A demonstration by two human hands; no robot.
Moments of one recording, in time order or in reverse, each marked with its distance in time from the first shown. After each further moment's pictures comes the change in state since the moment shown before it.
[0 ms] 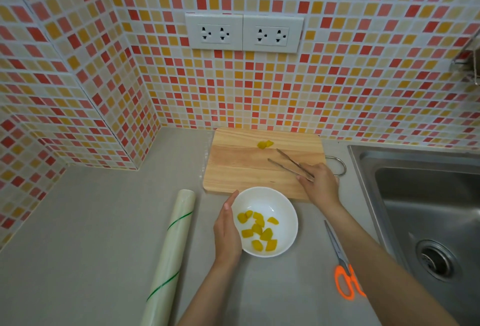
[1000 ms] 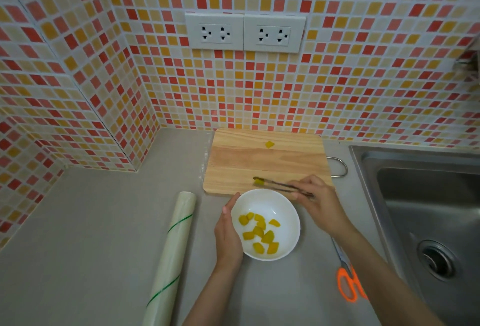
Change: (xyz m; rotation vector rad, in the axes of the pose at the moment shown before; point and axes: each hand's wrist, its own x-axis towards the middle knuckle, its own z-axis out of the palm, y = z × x) left_hand 0.001 -0.002 0.001 -0.012 0.011 -0.023; right_hand -0.047 -0.015 -0.024 0.286 -0.129 -0.287
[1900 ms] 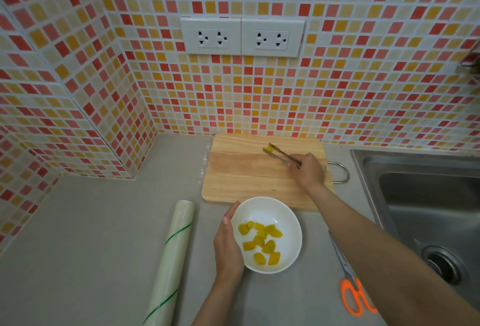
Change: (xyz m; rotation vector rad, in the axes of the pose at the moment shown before) left_hand 0.000 -0.001 -0.001 0.010 0.003 0.012; right_hand 0.111 0.044 0.033 -0.265 0.115 0.388
